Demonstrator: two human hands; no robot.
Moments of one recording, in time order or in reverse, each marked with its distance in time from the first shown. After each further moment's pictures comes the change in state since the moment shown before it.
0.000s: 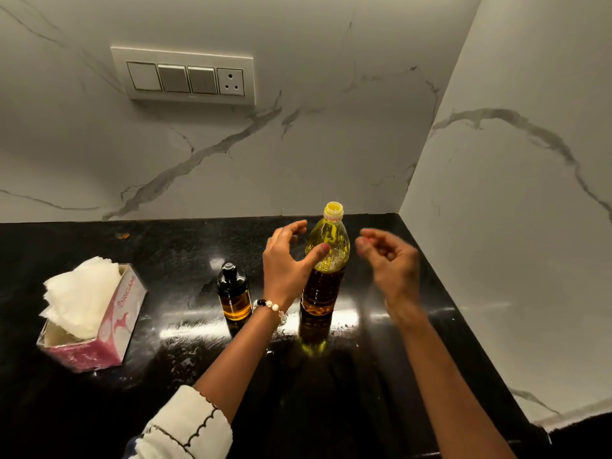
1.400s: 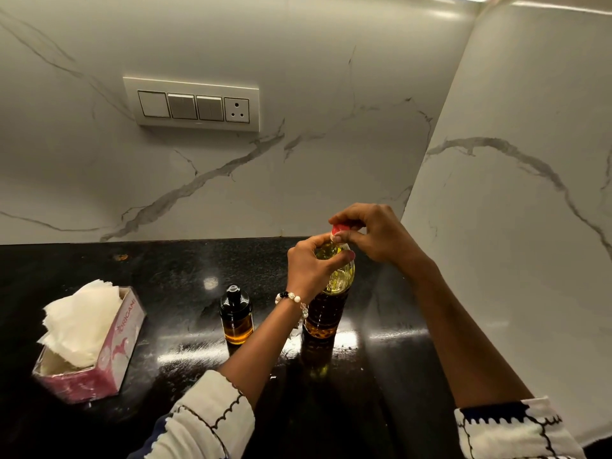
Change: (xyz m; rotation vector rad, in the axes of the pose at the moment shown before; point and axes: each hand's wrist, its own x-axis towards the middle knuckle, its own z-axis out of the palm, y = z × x) left_hand 0.033 0.022 0.019 -0.166 -0.154 -0.057; right_hand 0.072 -0.071 0.020 -0.717 -0.491 -0.563
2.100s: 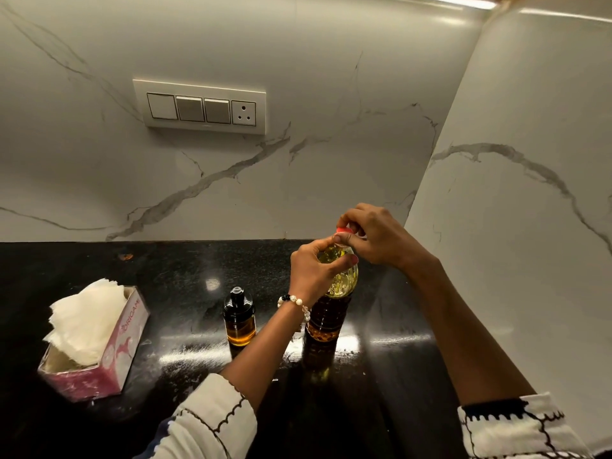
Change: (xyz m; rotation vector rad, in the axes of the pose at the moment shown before) left_hand 0.001 -0.004 -0.002 -0.019 -0.019 -0.030; right_hand 0.007 0.000 0.001 -0.159 -0.071 -0.034
